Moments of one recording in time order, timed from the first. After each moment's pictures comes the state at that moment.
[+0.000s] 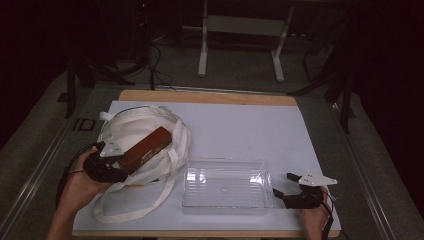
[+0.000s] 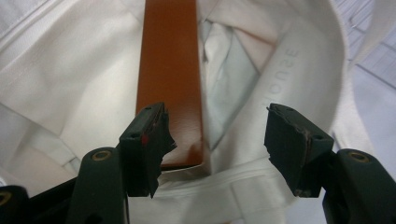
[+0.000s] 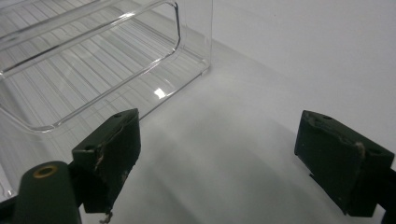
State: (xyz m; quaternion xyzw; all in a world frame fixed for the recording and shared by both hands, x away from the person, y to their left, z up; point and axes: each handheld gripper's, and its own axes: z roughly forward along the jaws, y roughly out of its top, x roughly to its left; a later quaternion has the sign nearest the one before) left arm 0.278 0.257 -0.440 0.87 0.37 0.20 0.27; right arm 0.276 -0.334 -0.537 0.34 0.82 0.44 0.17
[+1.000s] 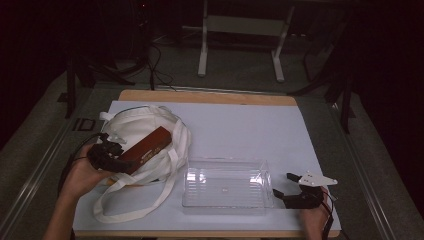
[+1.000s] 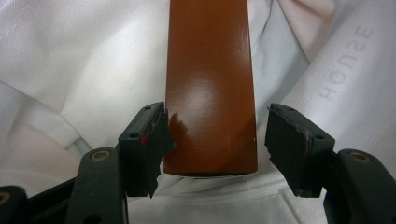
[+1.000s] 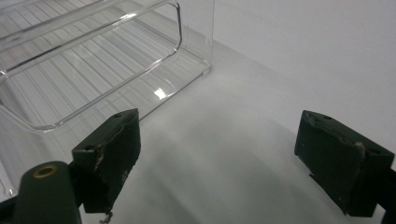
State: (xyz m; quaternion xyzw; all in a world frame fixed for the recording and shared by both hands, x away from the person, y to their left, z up) left arm 0.316 0.267 -0.452 0.87 0.41 0.14 0.22; right arm 0.276 -0.334 -0.537 0.34 0.82 0.44 0.17
